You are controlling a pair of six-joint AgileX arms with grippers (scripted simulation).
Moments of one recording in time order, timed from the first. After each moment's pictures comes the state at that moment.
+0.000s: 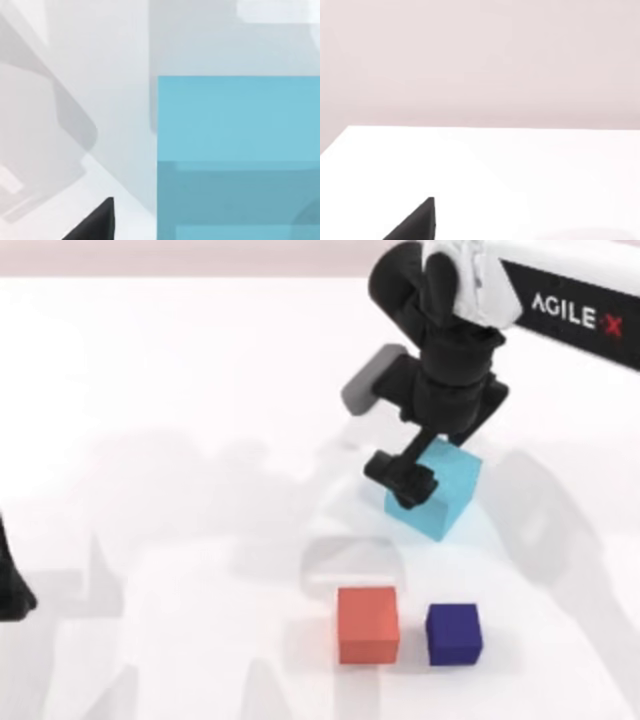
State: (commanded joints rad) left arm 0.02 0.00 0.00 0.00 0.00 0.00; right arm 0.51 2.32 1.94 -1.18 0.00 -0.42
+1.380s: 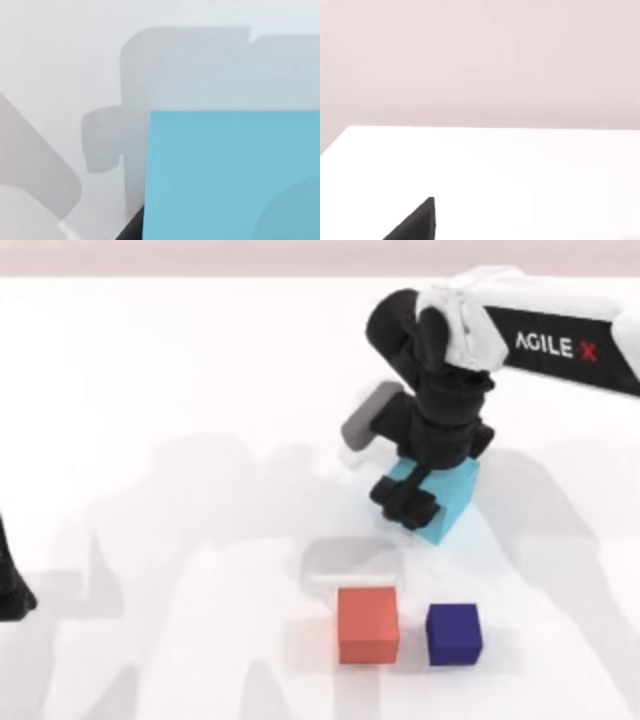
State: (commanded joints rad) left arm 0.02 0.00 0.00 0.00 0.00 0.00; right arm 0.51 2.36 1.81 -1.03 0.00 -0.42
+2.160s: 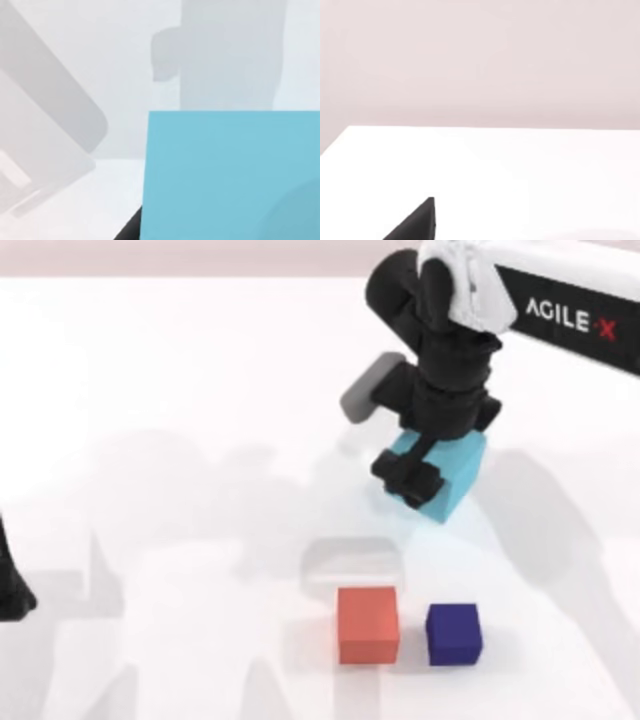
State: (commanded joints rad) left arm 0.02 0.00 0.00 0.00 0.00 0.00; right arm 0.52 2.32 1.94 -1.20 0.00 -0.42
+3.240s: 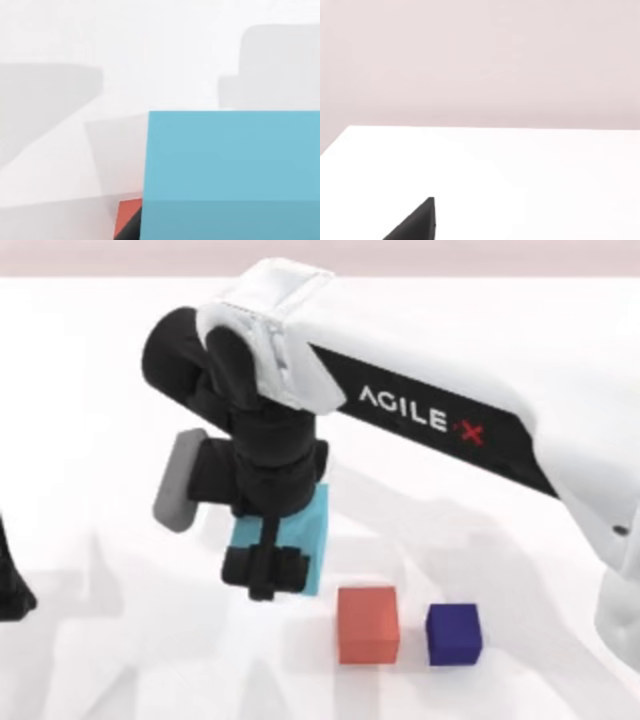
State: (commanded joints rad) left arm 0.02 0.00 0.00 0.00 0.00 0.00; right arm 0.90 2.36 2.17 -1.38 0.00 -0.52
